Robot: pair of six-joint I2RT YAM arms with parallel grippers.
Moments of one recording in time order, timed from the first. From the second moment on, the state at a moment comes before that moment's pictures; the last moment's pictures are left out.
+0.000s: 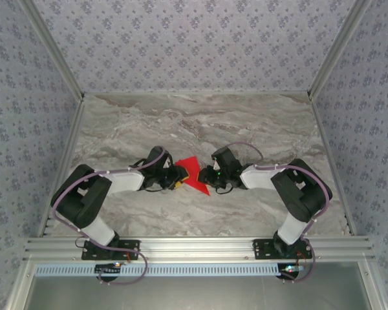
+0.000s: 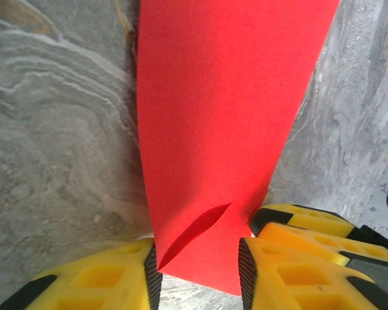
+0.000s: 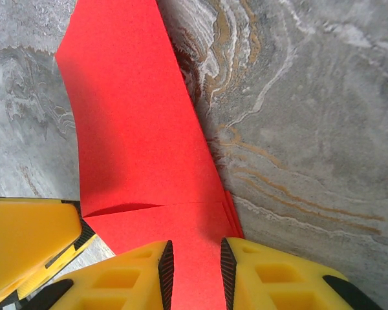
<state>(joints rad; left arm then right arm) -0.61 1.61 0.67 0.08 0.41 -1.21 0.66 1.69 0.73 0.08 -0.36 0.90</state>
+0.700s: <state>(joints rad) -0.61 1.62 0.68 0.13 0.44 -1.25 0.73 1.49 0.72 0.01 -0.19 0.41</state>
